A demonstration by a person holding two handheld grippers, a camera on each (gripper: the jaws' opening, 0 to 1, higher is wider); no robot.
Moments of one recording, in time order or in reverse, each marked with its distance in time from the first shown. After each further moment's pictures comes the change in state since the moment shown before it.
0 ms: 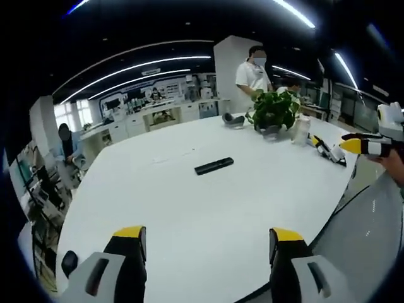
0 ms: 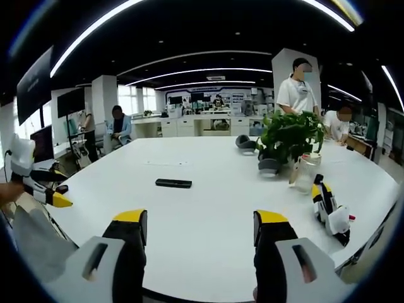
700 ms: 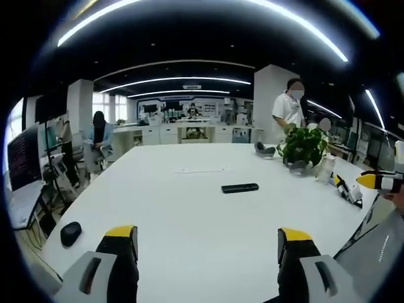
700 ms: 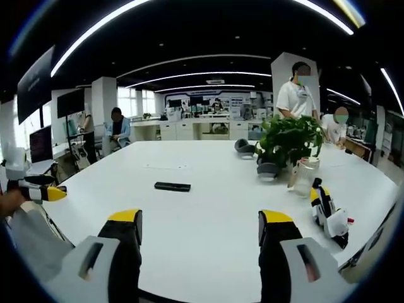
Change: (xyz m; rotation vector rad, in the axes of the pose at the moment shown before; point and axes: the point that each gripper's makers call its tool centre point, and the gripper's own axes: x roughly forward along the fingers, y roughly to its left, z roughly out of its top) left arm -0.029 0.024 -0.006 -0.242 -0.181 0.177; right arm -0.001 0.001 0.005 -0.010 -0.026 -0.010
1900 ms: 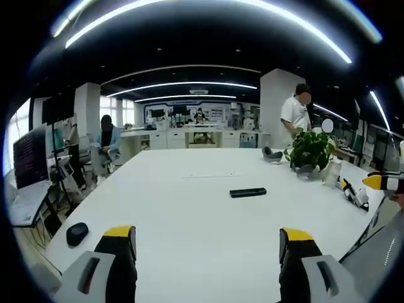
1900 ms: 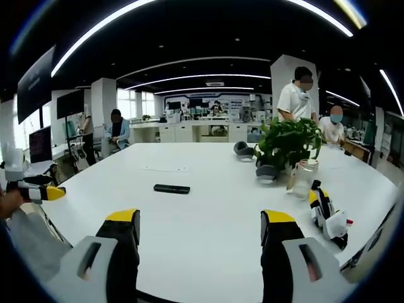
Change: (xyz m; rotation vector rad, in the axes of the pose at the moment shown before) left arm -0.002 0.017 0.001 -0.004 -0.044 0.059; right arm -0.001 0.000 0.003 -0.002 -0.020 -0.010
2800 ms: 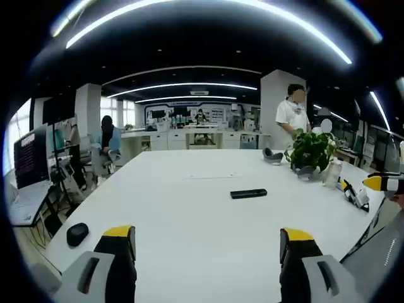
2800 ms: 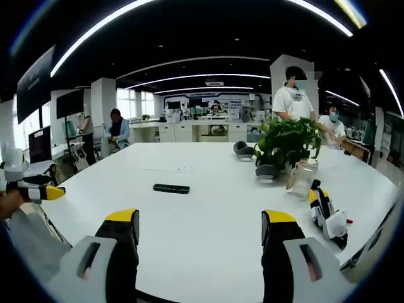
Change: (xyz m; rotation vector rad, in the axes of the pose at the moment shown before) left arm -0.001 0.000 0.001 -0.004 -0.003 0.002; right arm 0.001 0.001 -0.002 -0.007 0.012 0.000
